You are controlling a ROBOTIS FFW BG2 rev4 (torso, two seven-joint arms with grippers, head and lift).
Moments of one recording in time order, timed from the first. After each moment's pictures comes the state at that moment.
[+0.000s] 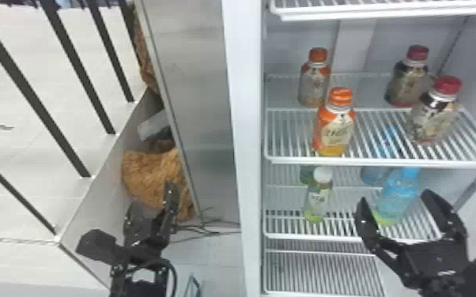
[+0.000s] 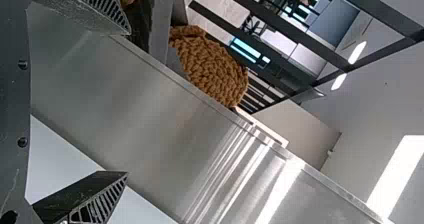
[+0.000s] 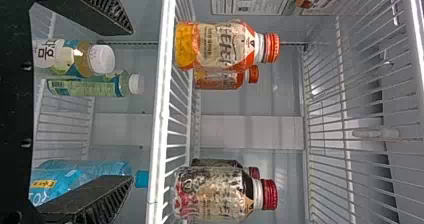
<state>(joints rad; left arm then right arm) 0.09 0.17 -0.28 -1.20 0.86 -0.67 -0.03 0.48 -0.11 0.03 -1.84 -0.07 -0.28 0.12</state>
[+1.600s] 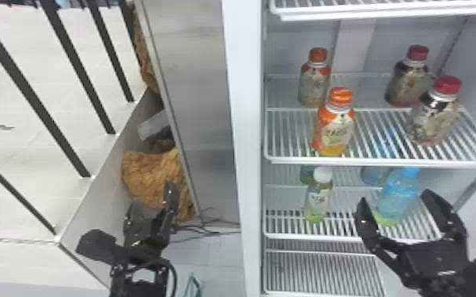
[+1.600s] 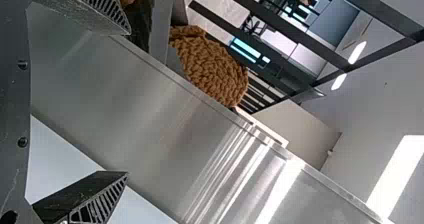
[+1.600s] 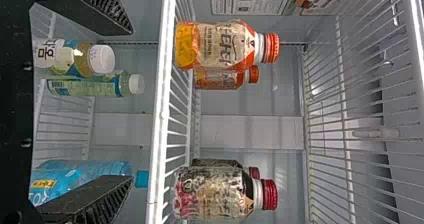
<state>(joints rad) 0.09 0.17 -0.28 -1.20 0.86 -0.67 -0.03 0.48 -0.11 0.03 -1.84 -0.07 -0.28 0.12</state>
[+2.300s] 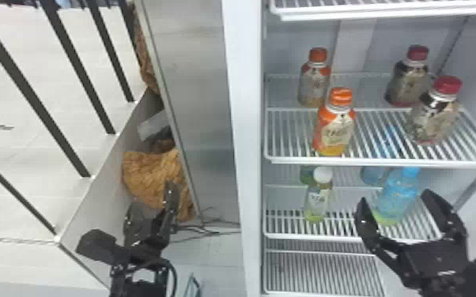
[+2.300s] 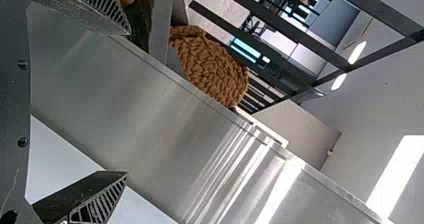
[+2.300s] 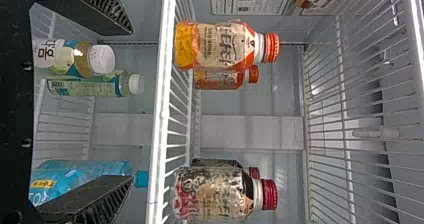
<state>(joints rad) 0.09 0.17 -0.28 -1.20 0.86 -0.67 -0.03 0.48 -0.11 0.03 -1.84 -0.07 -0.28 0.12</state>
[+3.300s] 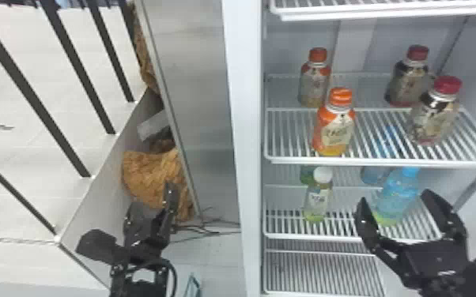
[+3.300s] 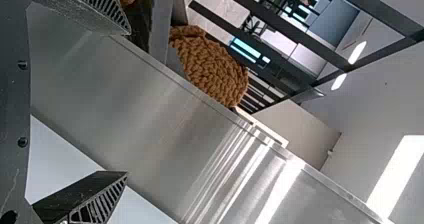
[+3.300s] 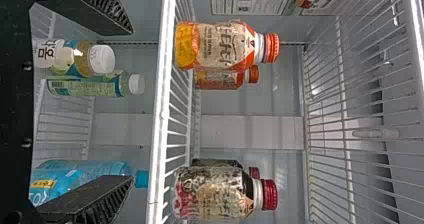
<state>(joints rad) 0.09 0.17 -0.28 -1.20 0.86 -0.67 -0.03 0.48 -0.11 0.03 -1.84 -0.07 -0.28 0.12</state>
